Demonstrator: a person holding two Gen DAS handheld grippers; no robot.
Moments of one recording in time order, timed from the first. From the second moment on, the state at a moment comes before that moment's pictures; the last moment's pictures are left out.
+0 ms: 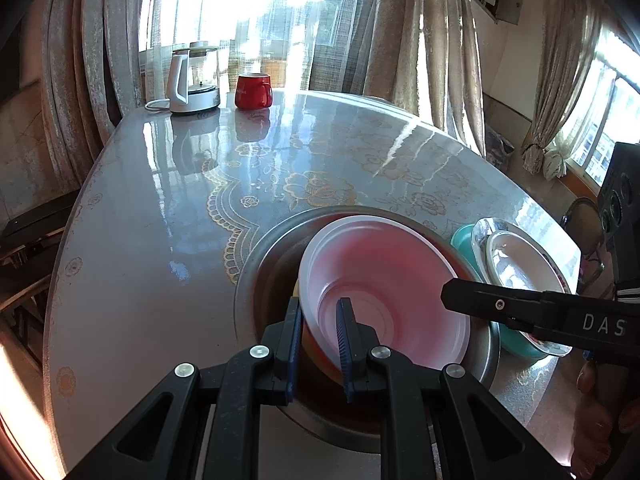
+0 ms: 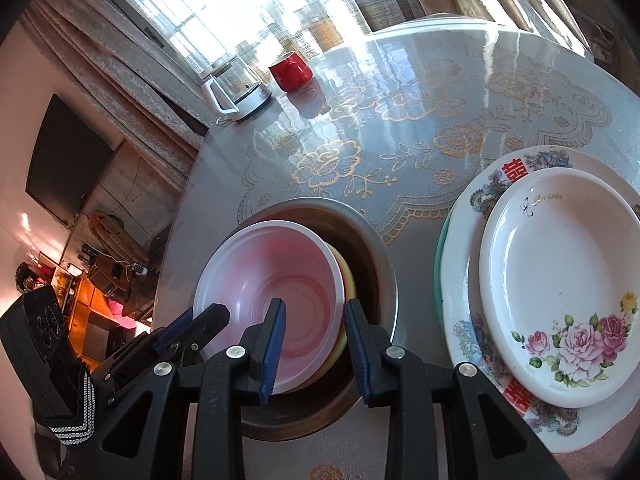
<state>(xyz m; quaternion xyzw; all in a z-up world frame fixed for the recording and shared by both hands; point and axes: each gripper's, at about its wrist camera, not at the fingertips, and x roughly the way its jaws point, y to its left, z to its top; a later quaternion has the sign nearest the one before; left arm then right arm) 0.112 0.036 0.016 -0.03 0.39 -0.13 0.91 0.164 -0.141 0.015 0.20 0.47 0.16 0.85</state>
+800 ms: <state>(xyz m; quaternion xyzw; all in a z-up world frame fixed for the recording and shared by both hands) 0.109 0.031 0.022 -0.02 0.38 -0.12 0.92 0.165 -0.138 0.013 0.19 0.47 0.16 0.85</state>
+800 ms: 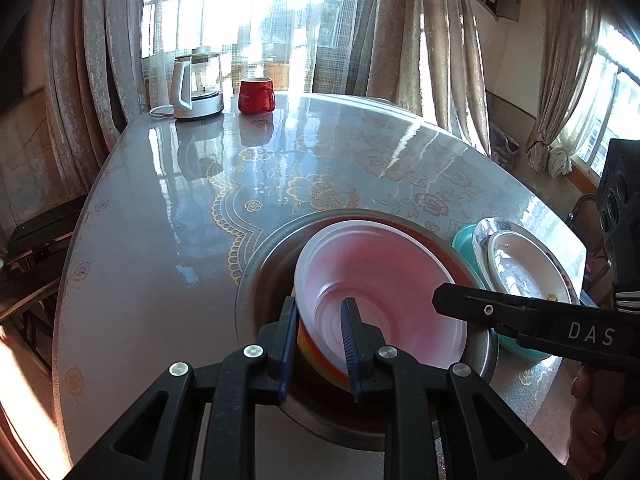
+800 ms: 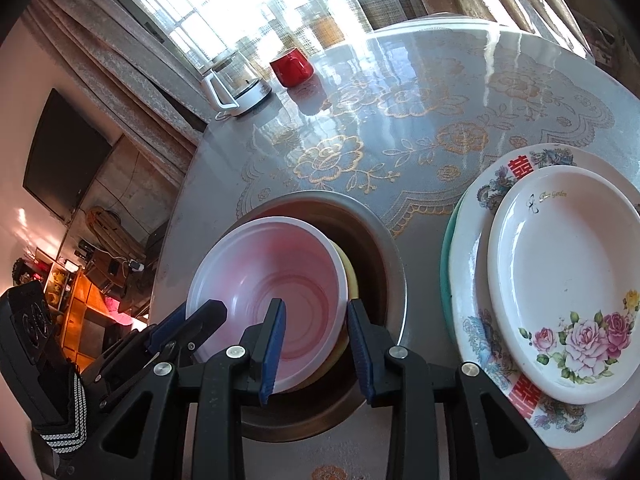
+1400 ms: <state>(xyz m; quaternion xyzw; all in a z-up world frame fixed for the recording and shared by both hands) 0.104 0.032 0.033 -0.01 0.37 -0.09 0.93 0.160 -0.143 0.014 0.19 0.46 0.15 0.85</state>
